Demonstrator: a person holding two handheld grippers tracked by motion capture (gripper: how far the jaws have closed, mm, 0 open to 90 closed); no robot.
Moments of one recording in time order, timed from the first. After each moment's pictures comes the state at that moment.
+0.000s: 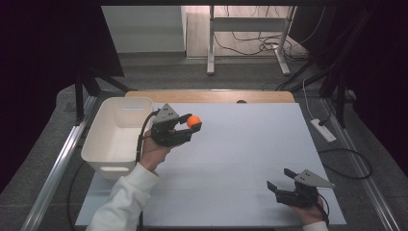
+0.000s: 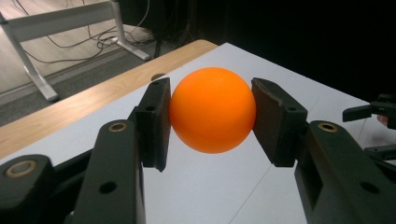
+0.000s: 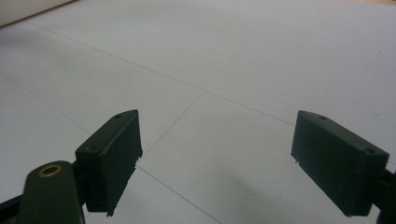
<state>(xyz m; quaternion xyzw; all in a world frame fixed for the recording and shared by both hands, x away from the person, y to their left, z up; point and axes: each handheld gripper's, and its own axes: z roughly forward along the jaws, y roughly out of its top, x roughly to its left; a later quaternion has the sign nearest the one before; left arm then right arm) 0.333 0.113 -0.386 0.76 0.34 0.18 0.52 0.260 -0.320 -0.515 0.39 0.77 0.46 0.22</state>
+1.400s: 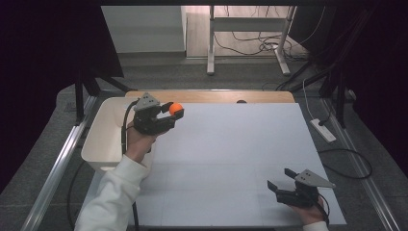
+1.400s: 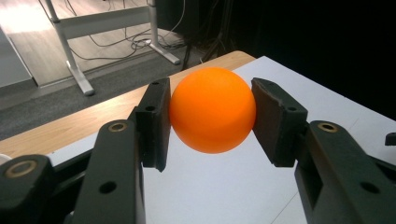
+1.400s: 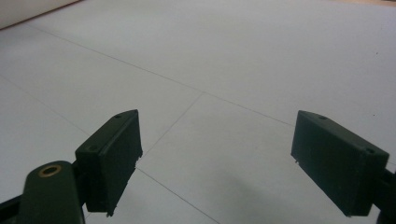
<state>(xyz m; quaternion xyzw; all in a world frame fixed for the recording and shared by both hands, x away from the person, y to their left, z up) 0.345 0.154 -0.370 0.73 0.40 0.21 0.51 0.260 -0.320 -0.515 0.39 0.77 0.46 0.22</state>
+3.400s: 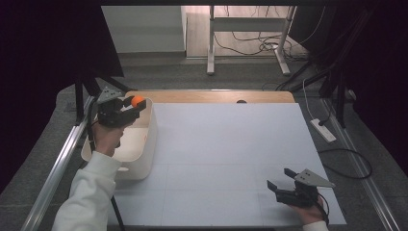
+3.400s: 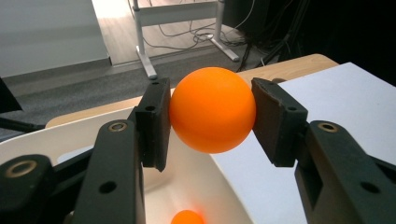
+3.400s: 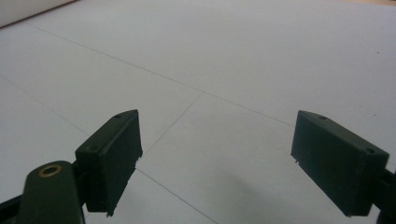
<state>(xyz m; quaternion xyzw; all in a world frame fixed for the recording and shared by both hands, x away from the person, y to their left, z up) 0.354 0.243 -0.376 0.68 0.50 0.27 0.47 0.261 -0.319 -0.515 0.39 0.77 0.46 0.22</state>
